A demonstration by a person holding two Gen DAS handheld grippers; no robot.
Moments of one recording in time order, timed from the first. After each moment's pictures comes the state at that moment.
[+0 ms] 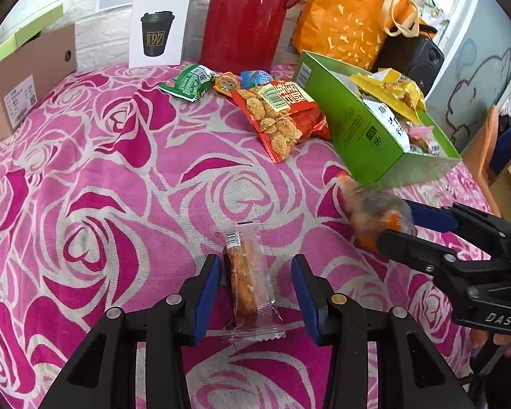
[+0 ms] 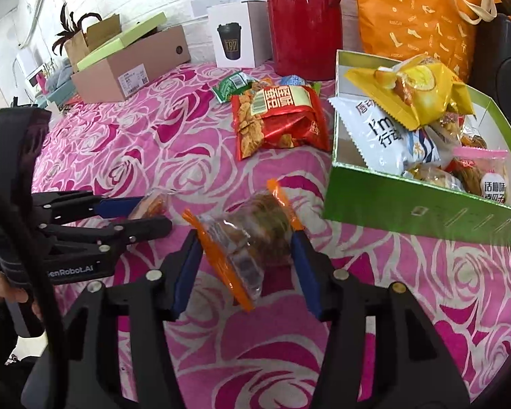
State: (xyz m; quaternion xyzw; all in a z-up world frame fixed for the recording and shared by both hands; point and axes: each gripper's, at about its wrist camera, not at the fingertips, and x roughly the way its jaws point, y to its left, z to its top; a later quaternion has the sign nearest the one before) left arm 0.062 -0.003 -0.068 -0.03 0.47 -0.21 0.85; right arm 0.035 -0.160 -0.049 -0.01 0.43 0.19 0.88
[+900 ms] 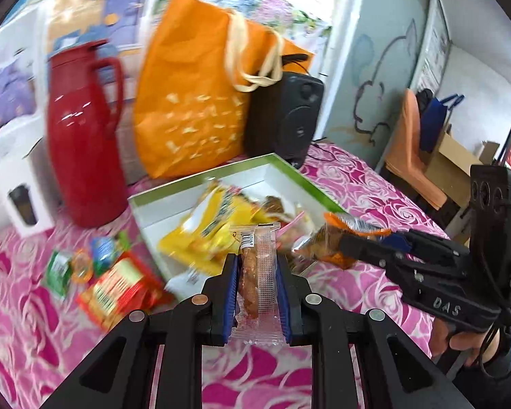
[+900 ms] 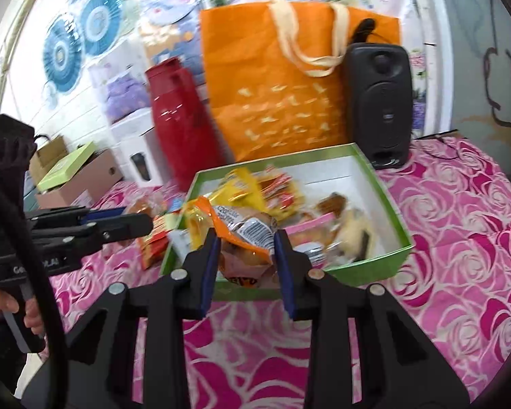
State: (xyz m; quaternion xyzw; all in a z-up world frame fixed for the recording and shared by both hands) left arm 0.099 -0.164 0.063 0.04 0.35 -0.38 0.85; right arm 0.016 -0.332 0.049 0.10 0.29 0.04 0.95
